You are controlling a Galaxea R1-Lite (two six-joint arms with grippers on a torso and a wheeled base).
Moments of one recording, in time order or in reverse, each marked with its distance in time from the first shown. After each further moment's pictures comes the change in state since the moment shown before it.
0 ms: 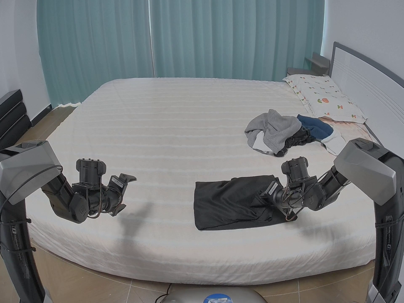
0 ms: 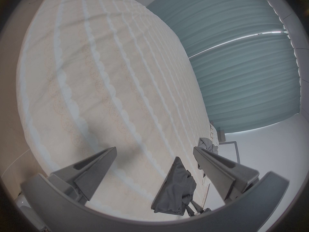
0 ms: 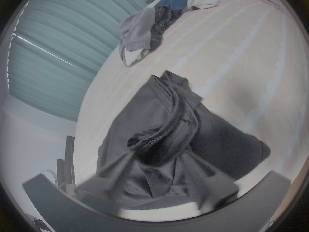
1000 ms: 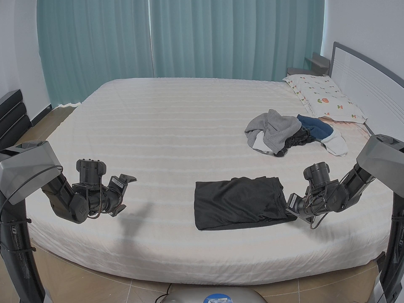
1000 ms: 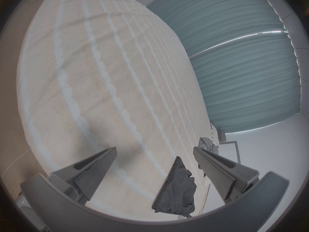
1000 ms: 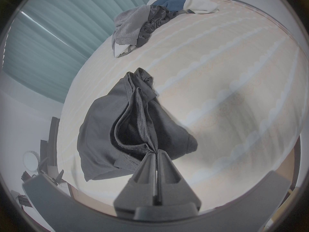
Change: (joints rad) left arm 0.000 0.001 0.001 0.002 0.000 0.001; right arm -0.097 -0.143 0.223 0.079 0.038 -0.244
